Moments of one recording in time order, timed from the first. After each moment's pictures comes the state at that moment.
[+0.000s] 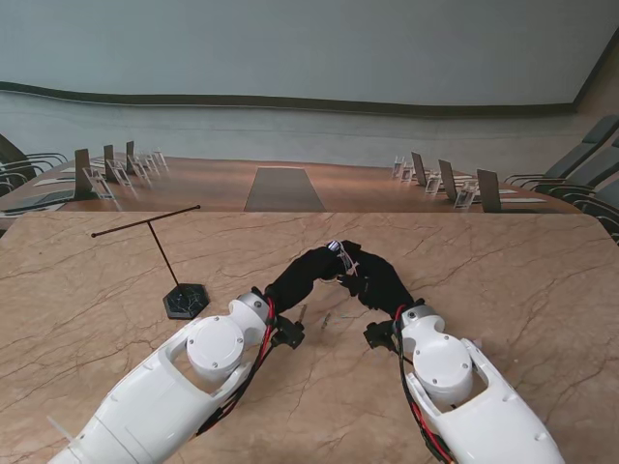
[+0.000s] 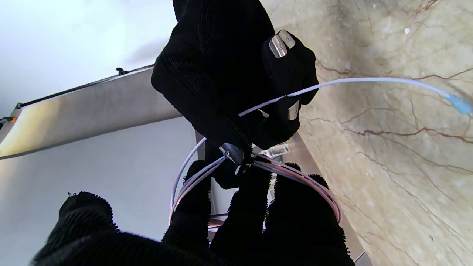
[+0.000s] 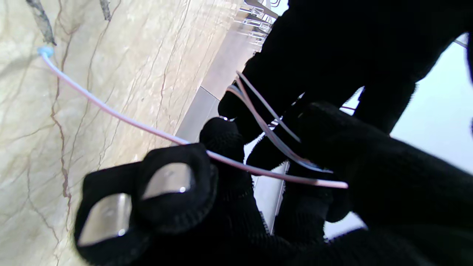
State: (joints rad) left arm 1.27 -1.24 -0.86 -1.45 -0.16 -0.11 -0.02; right arm -1.50 -1.20 1.14 -1.52 0.01 -0.06 -0.09; left_hand 0.45 0.18 -0.02 -0.05 0.42 0.06 0.23 0.37 0.59 0.31 0.18 0.37 0.35 0.27 0.29 0.43 0.03 0.13 0.68 0.35; right_hand 0.46 -0.71 1.28 -0.07 0.75 -0.36 1.05 0.92 1.05 0.24 1.24 0.65 1.24 0.19 1.53 0.63 1.10 0.35 1.86 0.60
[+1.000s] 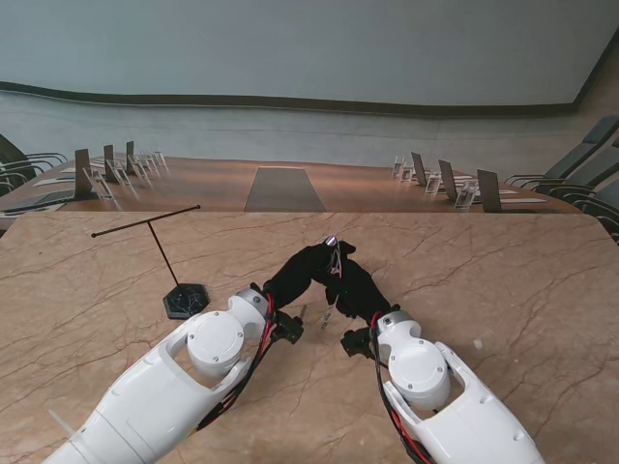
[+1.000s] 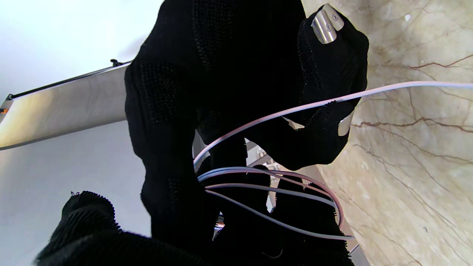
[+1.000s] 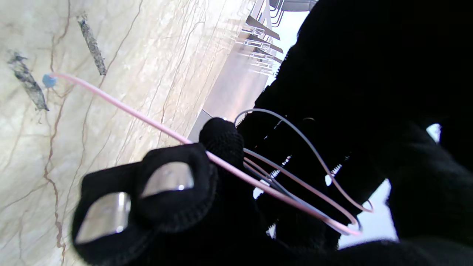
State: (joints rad) left arm 1.25 -1.24 -0.85 -1.43 -0.18 -0.10 0.00; right arm -1.47 -1.22 1.04 -1.52 0.01 -0.01 -0.14; left_hand 0.46 0.18 -0.02 -0.05 0.47 0.19 0.29 0.38 0.49 0.30 0.19 0.36 0.28 0.28 0.27 0.40 -0.01 0.14 0.62 0.33; right_hand 0.28 -0.44 0.68 -0.10 0.52 -0.36 1.03 0.47 1.04 0.25 1.24 0.65 1.24 0.20 1.53 0.61 1.11 0.36 1.86 0.57
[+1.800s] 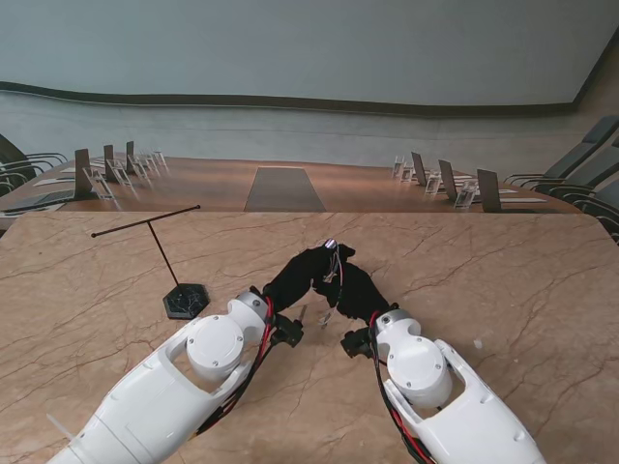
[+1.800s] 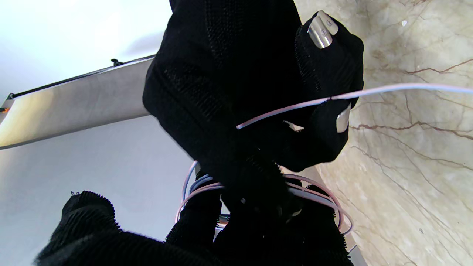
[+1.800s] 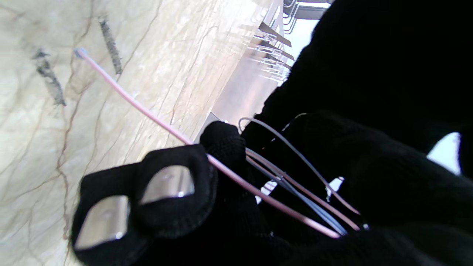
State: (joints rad) left arm 1.27 -1.24 -0.86 -1.44 -0.17 -0.10 0.00; right arm -1.48 -1.22 1.05 -1.54 -0.04 0.05 -0.11; left_hand 0.46 0.18 -0.02 -0.05 0.47 0.20 0.29 0.37 0.49 0.31 0.18 0.36 0.26 0.27 0.26 0.38 -0.03 0.13 0.60 0.33; right_hand 0.44 -0.59 1.13 0.14 0.70 -0.33 1.09 0.88 1.08 0.24 1.26 0.67 1.25 0.20 1.54 0.63 1.11 0.36 1.86 0.59
